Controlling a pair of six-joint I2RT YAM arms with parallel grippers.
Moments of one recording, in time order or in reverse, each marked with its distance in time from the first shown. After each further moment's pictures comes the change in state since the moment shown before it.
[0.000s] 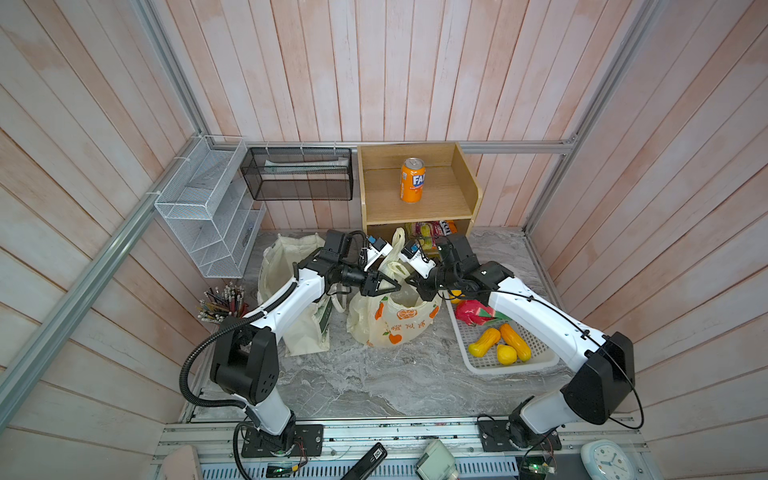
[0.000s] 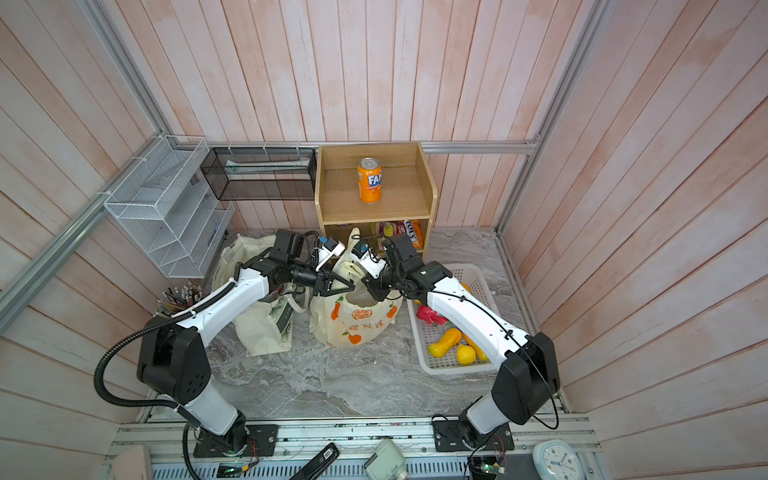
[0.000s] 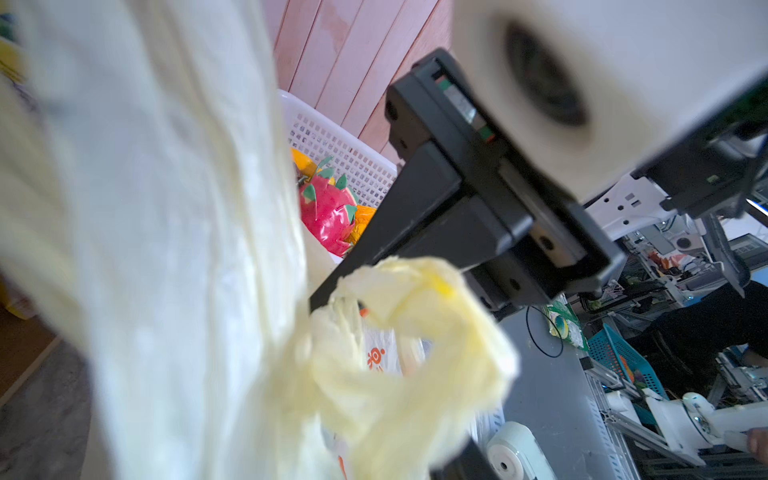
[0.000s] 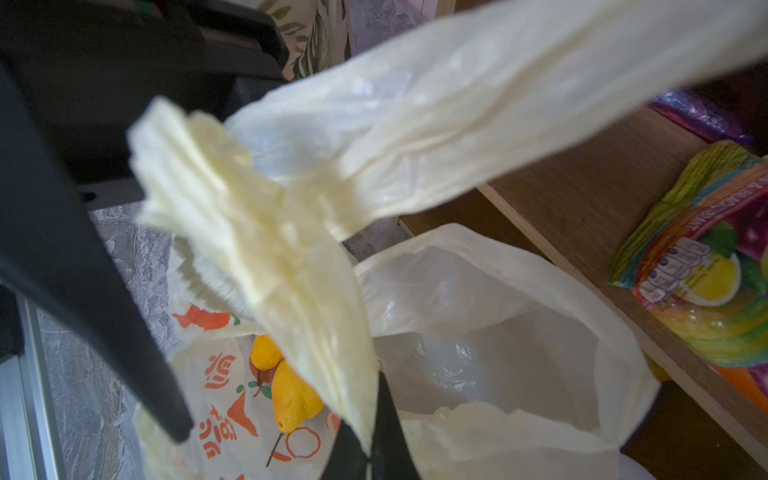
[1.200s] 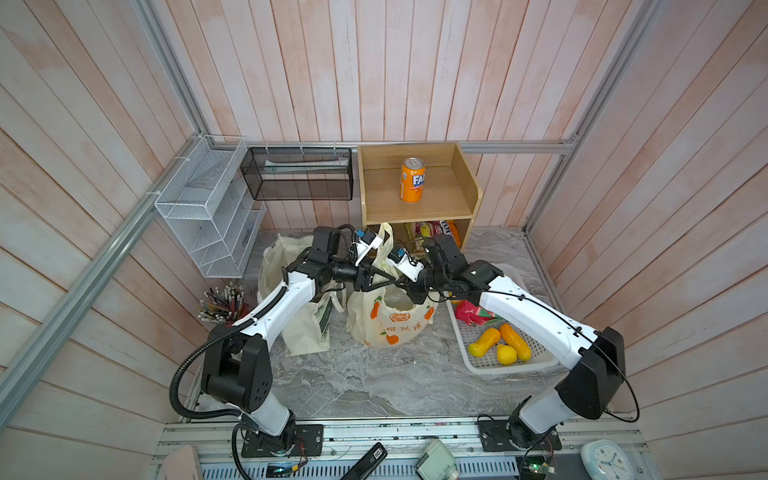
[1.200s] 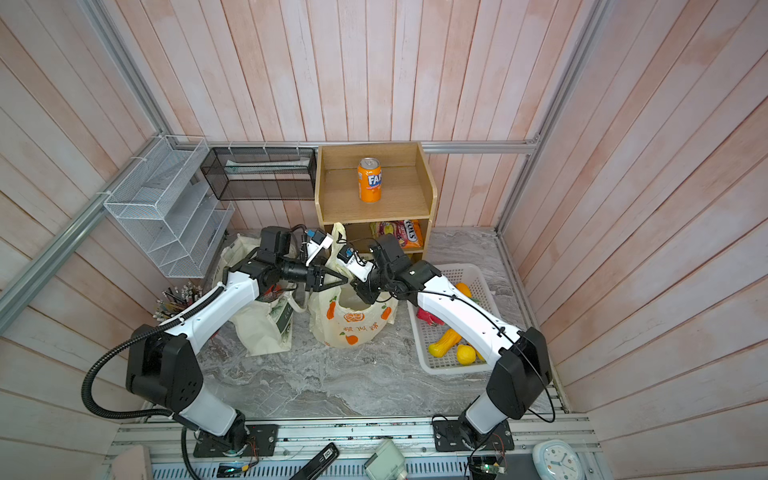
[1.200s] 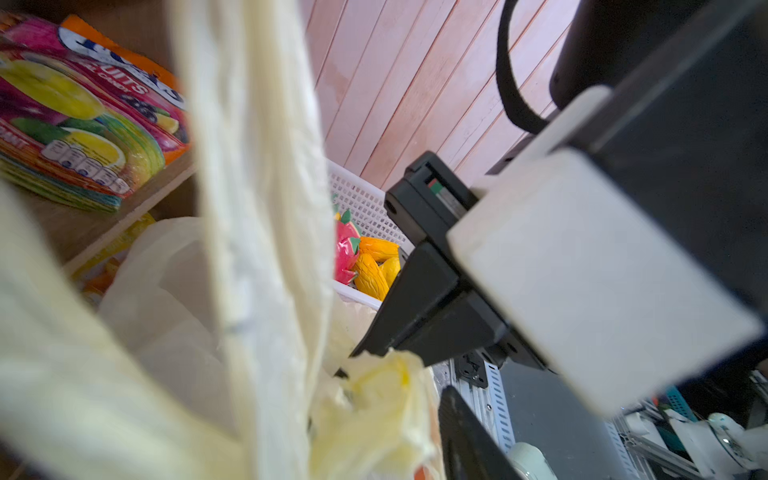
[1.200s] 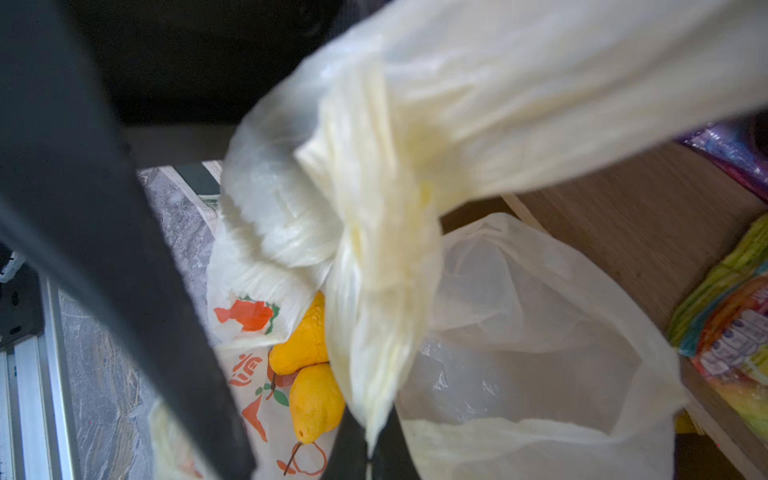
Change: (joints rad) left arm 0.050 -0.068 -0.066 0.161 0.022 -0.091; right arm 0.076 0.032 0.055 -0.034 0.025 -0.034
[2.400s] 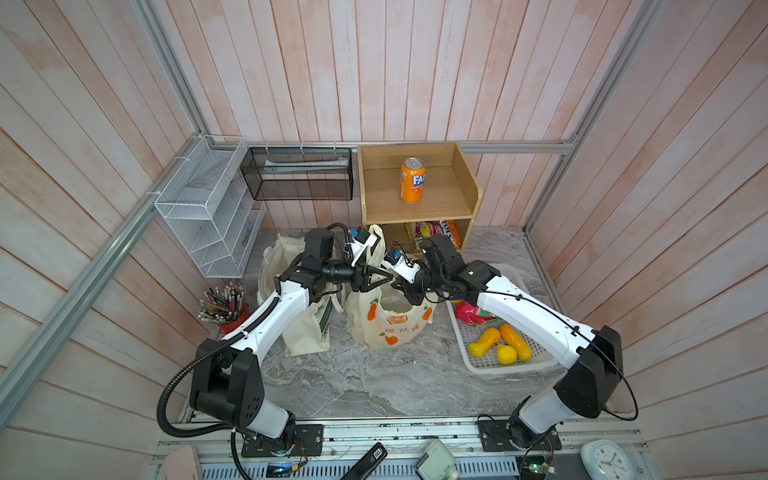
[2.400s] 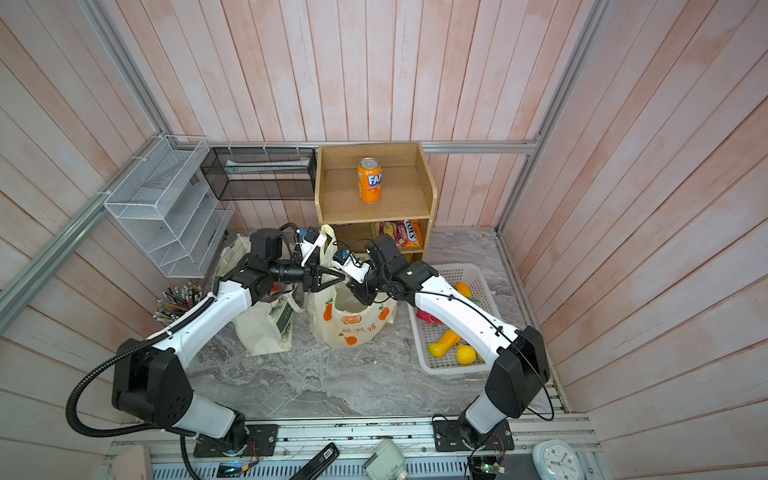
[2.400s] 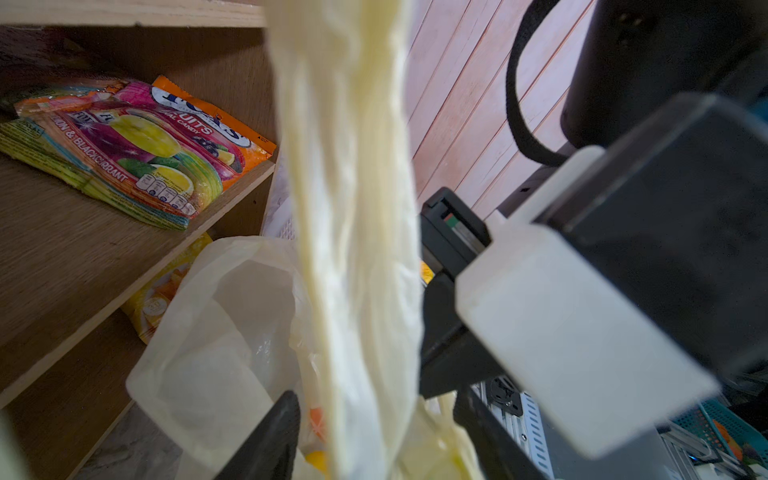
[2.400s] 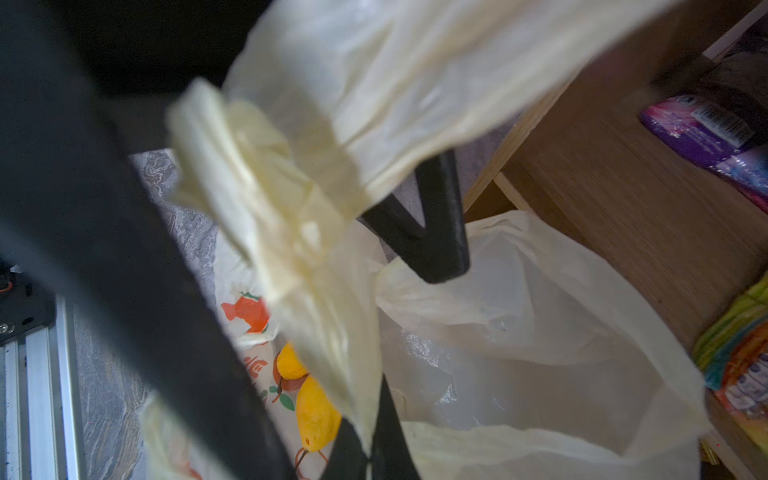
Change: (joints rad) left arm 0.006 -0.081 -0.081 0.131 -0.097 -0.078; right arm 0.021 0.026 0.025 0.002 -0.024 -0.022
